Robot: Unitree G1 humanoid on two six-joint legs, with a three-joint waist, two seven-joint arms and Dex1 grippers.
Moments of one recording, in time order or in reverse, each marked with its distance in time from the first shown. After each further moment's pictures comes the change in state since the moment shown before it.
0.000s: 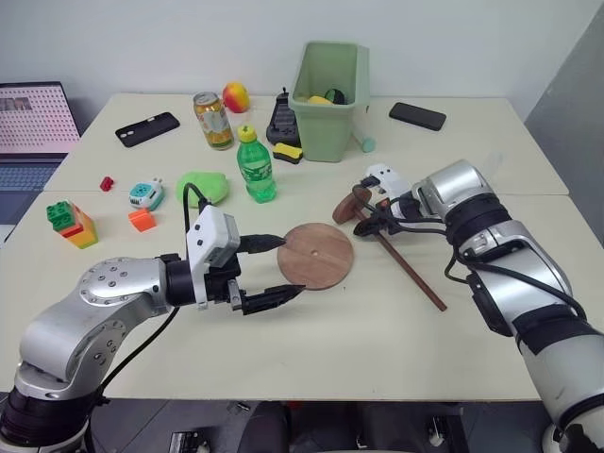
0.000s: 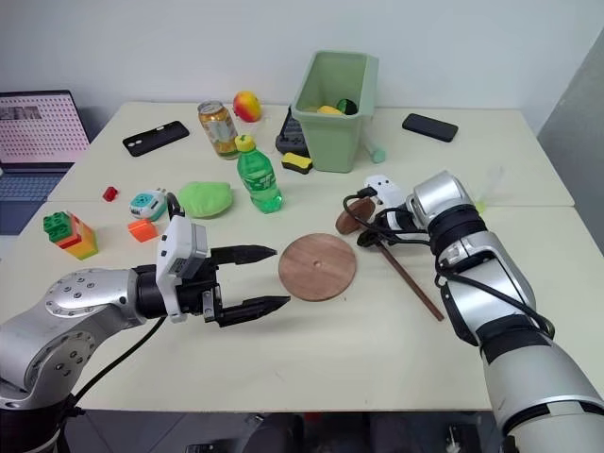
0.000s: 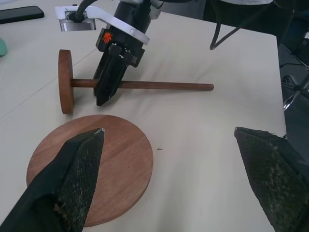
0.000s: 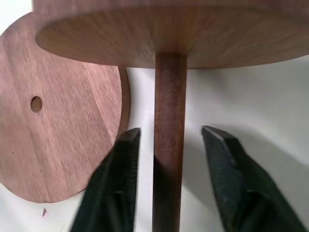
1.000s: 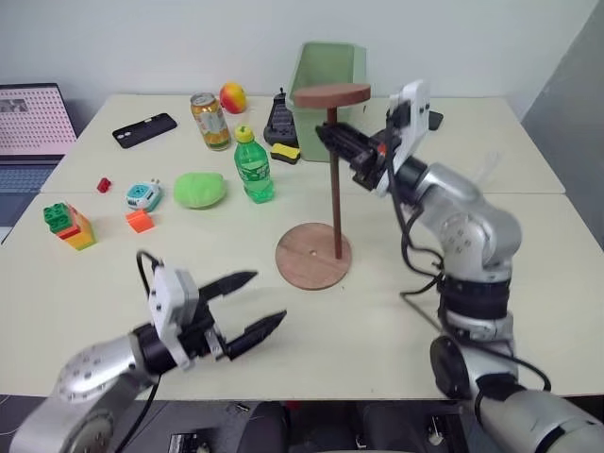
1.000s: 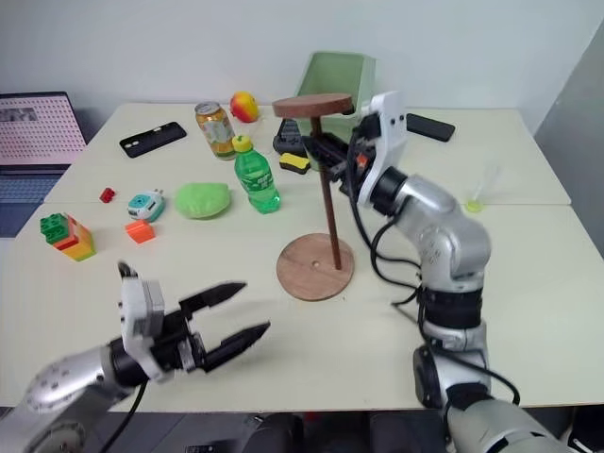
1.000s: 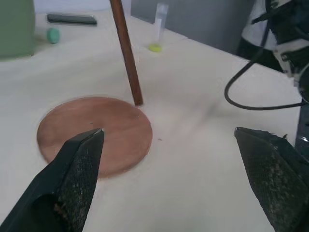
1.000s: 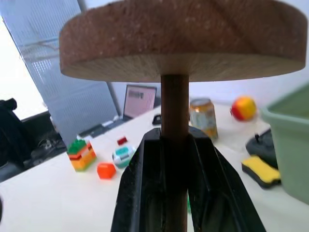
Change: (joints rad) left arm 0.586 -0.237 0.163 -0.132 0.077 -0.294 0.077; right arm 0.516 0.327 -0.450 -1.222 0.290 -0.273 -0.481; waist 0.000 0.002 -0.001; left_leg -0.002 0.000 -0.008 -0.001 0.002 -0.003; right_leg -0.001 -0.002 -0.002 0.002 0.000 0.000
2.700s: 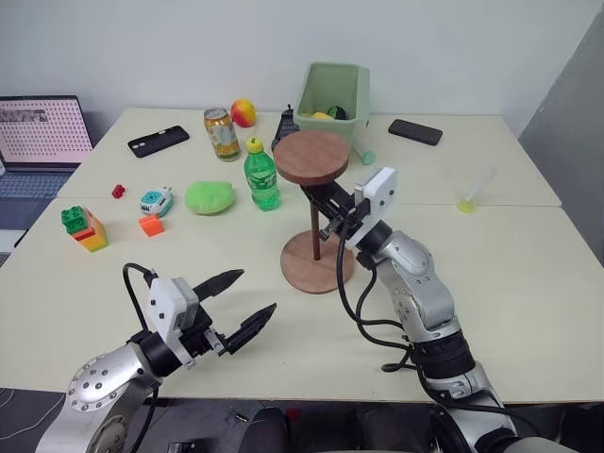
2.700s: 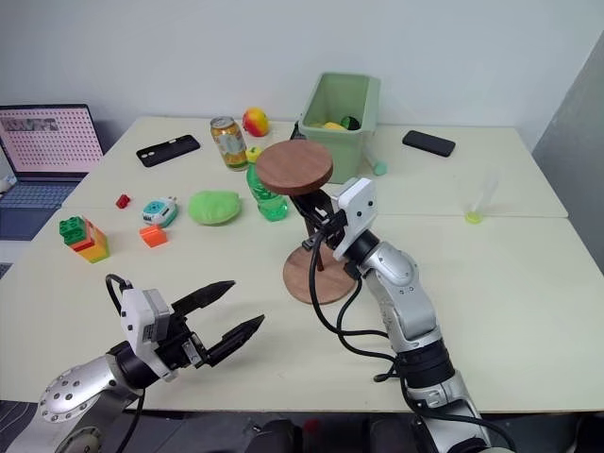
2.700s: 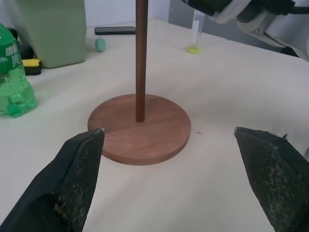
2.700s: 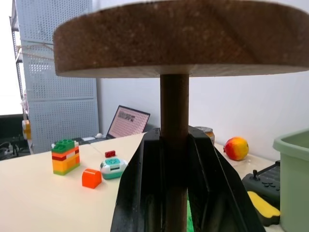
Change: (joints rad) left arm -0.067 -0.037 -0.055 0.104 0.098 -0.126 0.046; right arm 0.282 -0.013 0.295 0.195 -0.152 -0.590 -0.003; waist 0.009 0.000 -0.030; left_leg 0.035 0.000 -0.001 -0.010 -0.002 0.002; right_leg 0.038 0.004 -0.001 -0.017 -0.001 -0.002
